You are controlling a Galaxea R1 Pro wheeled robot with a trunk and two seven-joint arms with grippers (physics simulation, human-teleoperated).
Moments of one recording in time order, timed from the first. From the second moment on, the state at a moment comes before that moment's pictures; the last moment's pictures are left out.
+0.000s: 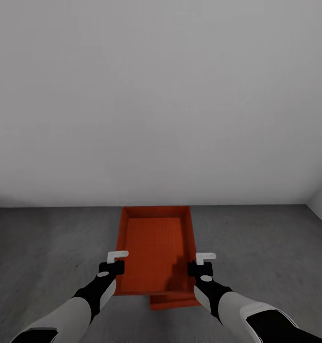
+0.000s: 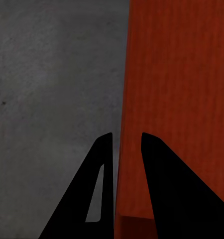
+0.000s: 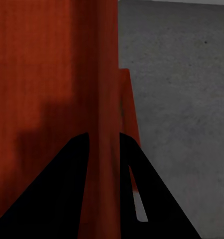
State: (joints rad) left arm -0.71 -0.09 0.03 -0.25 0.00 -0.05 0.19; right arm -0.80 0.16 0.15 -0.02 -0.06 -0.22 -0.27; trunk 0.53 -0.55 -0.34
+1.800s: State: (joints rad) left arm -0.71 -0.09 0.02 -0.25 0.00 -0.04 0.19; right arm -0.80 0.16 0.15 -0.02 -0.06 -0.22 -0.27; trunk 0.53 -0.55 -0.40
